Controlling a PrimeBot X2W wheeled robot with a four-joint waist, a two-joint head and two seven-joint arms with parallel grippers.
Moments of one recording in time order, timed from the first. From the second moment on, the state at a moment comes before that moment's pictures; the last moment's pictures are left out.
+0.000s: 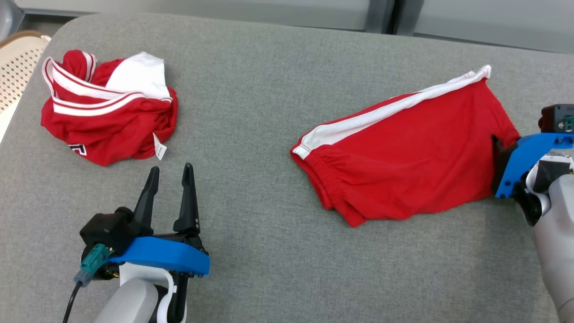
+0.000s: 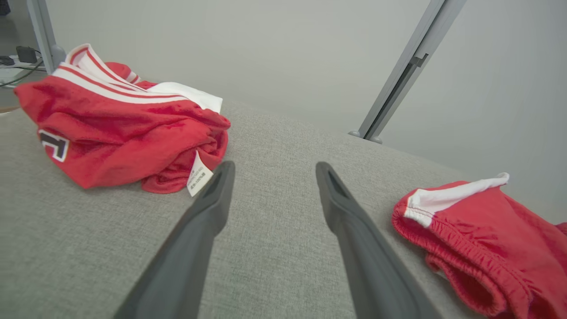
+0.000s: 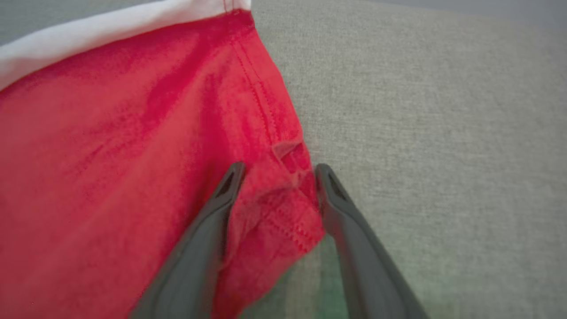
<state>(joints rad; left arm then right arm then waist) -0.25 0.30 -0.47 0.17 -0.72 0.17 -0.26 -0.83 -0.27 -0.11 1.10 0.09 0.13 0.13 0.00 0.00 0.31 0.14</state>
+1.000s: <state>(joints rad) -0.14 0.24 -0.39 0.24 -0.53 0.10 -0.26 -0.41 -0.16 -0.25 0.87 0.29 0.13 -0.19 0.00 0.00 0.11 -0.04</state>
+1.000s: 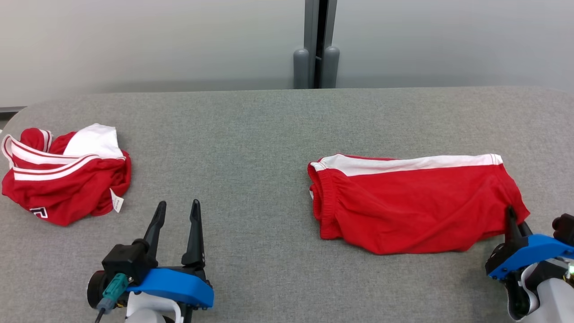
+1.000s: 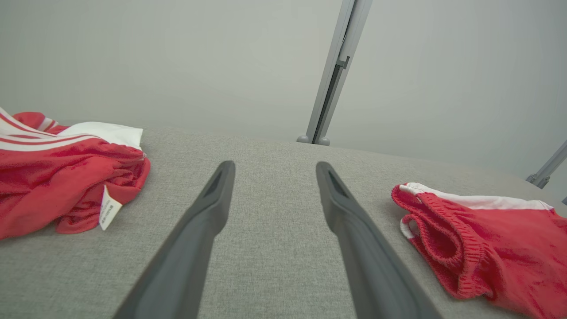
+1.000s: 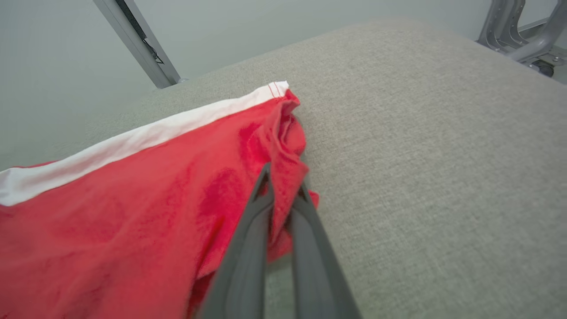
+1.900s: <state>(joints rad) -0.15 0.19 -0.37 0.28 -0.47 0.10 -0.26 -0.52 -0.05 0.37 0.76 0.34 0.13 -0.05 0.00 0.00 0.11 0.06</state>
